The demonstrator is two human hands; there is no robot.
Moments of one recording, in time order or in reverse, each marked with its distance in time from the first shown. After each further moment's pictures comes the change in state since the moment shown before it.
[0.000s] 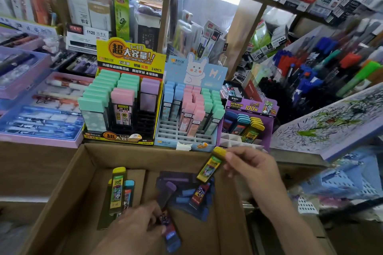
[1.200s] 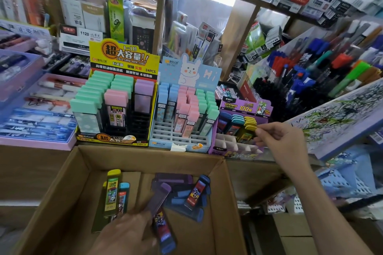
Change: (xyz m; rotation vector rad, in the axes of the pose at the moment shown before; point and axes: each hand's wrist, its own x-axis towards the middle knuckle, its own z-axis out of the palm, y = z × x) left_hand 0.010 -0.009 0.005 0.199 -0.098 0.058; right_hand 0.062 -0.010 -0.078 -0.476 0.296 -0.243
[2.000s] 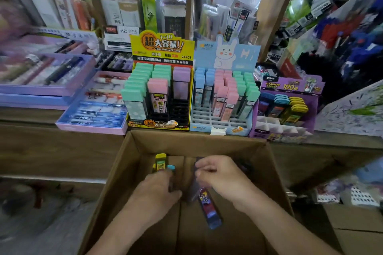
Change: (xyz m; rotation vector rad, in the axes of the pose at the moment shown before) left_hand -0.025 -0.011 -0.037 -0.092 0.215 -0.250; right_hand -0.128 -0.072 0.161 0.179 -0.763 0.448
